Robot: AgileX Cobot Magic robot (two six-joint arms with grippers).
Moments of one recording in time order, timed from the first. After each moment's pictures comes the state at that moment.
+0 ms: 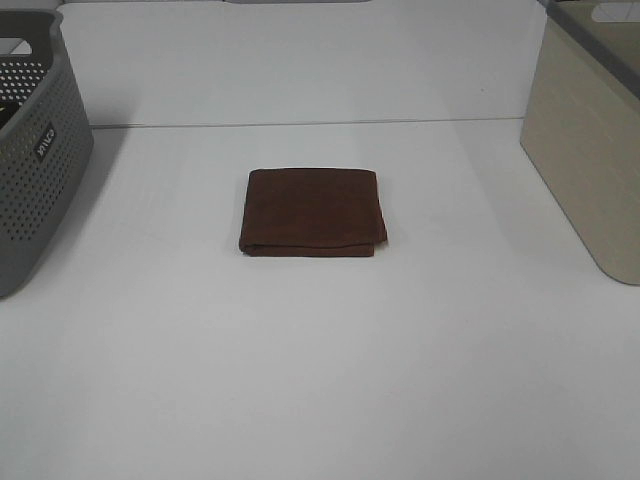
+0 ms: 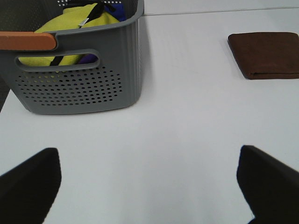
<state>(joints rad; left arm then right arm) 0.02 0.00 -0.50 -0.06 1.05 0.04 0.00 -0.01 -0.51 0.13 1.07 -0.10</state>
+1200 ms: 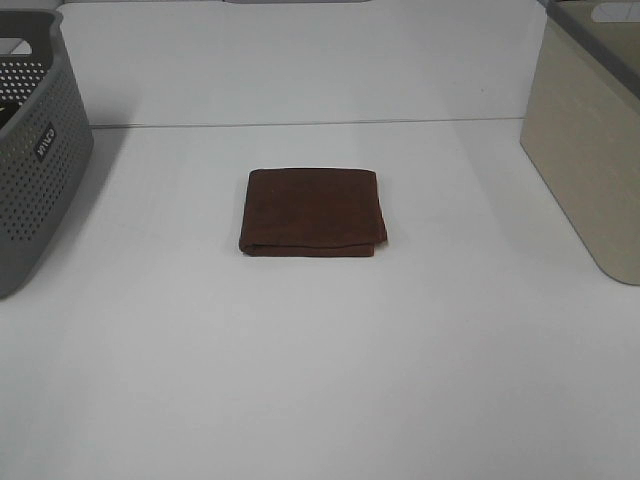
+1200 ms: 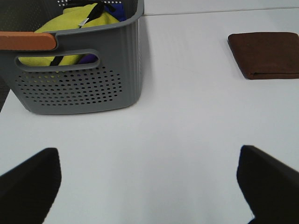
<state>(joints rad) 0.02 0.00 -0.50 -0.06 1.05 0.04 0.00 -0.01 -0.51 0.14 1.07 -0.10</state>
